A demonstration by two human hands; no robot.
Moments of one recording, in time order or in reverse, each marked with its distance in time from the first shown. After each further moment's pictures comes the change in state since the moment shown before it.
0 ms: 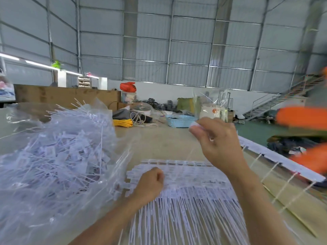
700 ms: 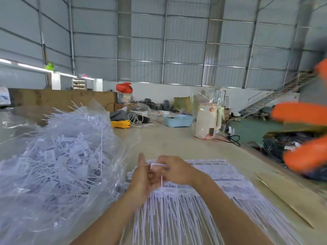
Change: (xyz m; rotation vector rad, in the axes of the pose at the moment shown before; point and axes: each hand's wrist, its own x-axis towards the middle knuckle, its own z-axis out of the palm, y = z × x) left_hand 0.000 0.001 -0.013 -1.180 0.057 -0.272; right_hand -0.037 -0.004 0.087 0.173 -0.939 0.429
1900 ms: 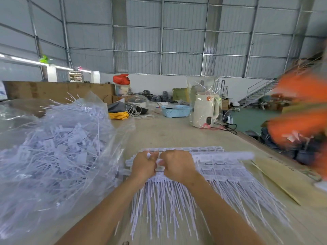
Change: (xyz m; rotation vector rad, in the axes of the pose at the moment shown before) left_hand 0.017 -0.019 -0.002 0.651 0.161 0.231; right_hand -0.013 0.025 0.026 -0.511 0.287 -0.032
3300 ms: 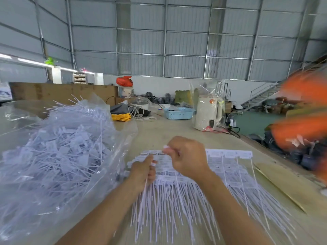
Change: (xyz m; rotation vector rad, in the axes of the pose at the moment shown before) left_hand -0.012 0.019 -0.010 -0.476 -0.095 -0.342; right_hand -0.004 0.001 -0.041 0.245 0.425 -0.140
